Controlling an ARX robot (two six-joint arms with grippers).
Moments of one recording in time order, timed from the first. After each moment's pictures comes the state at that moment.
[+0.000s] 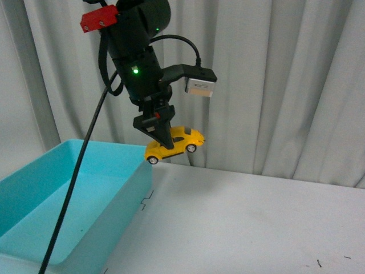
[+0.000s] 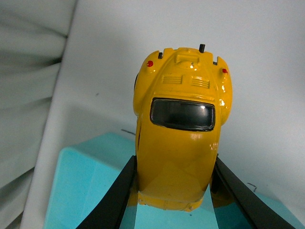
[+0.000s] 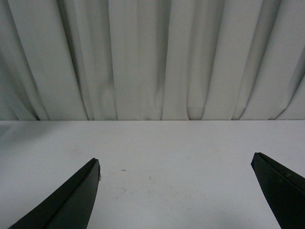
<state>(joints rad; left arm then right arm) -0.13 2.19 2.08 -1.09 0.16 1.09 0.00 0.00 0.01 0.00 0.00 -0.01</state>
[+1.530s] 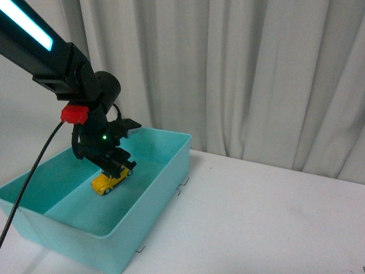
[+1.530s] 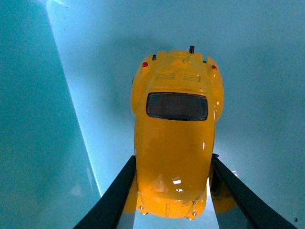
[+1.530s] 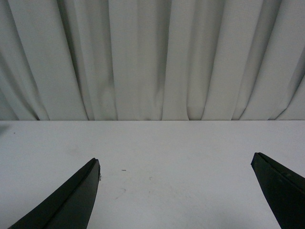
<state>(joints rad) 0.23 2.29 1.63 -0.54 -0.09 0.46 0.00 0.00 0.01 0.00 0.00 -0.01</state>
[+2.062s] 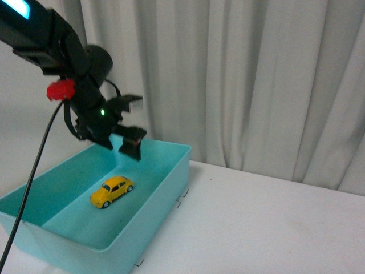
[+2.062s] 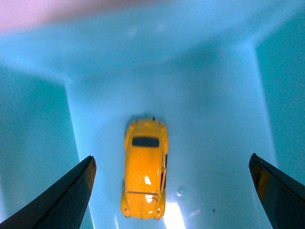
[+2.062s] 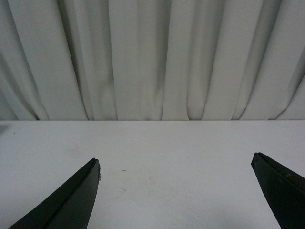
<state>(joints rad) 0.25 2.13 1.66 -0.57 0.16 0.39 0.00 0.00 0.01 0.00 0.00 -0.01</state>
